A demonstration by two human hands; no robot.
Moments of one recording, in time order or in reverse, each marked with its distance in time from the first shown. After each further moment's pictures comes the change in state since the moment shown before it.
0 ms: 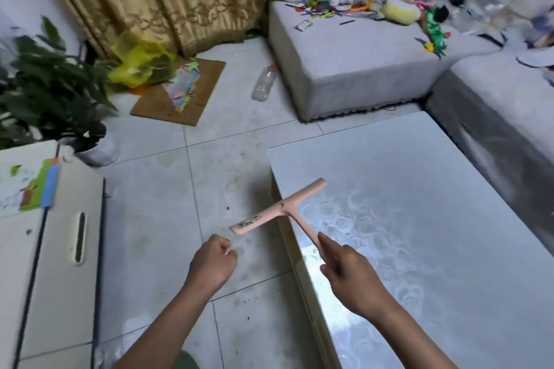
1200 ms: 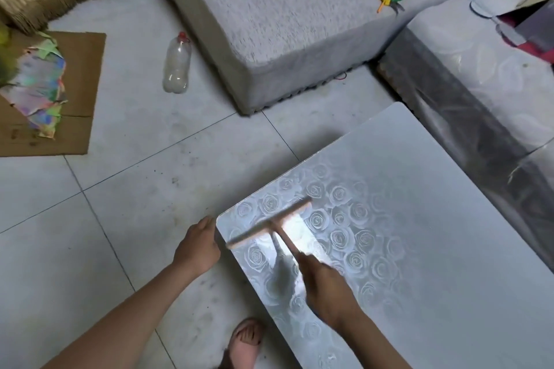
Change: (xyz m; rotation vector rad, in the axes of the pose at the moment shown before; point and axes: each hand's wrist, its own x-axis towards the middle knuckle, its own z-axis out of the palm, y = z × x) left_hand 0.375 0.157 0.072 0.582 -0.407 0.458; right_hand 0.290 0.057 -0.005 -0.077 -0.075 0.401
